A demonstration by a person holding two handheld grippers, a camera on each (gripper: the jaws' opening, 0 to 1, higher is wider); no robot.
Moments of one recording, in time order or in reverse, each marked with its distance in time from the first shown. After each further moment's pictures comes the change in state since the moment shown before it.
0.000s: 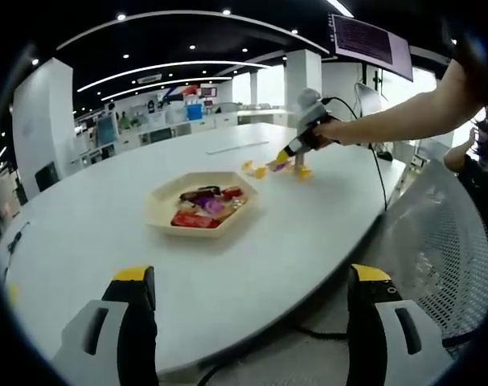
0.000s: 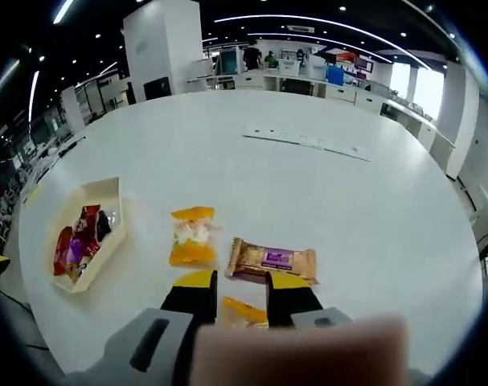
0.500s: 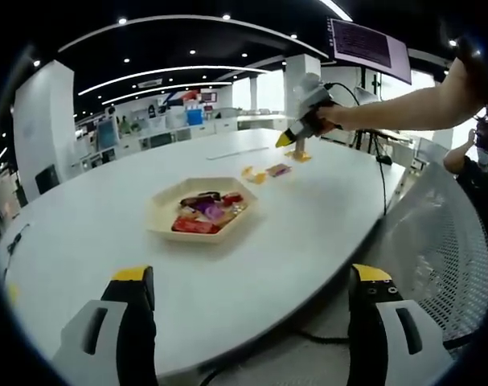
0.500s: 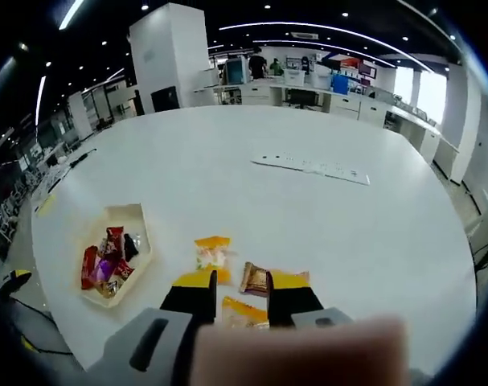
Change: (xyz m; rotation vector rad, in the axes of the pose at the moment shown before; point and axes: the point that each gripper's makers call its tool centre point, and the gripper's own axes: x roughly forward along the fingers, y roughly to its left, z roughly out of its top) left arm -0.001 -0.001 0.005 0.002 -0.029 -0.002; right arm -0.041 0.012 0.046 0.005 -0.038 0.055
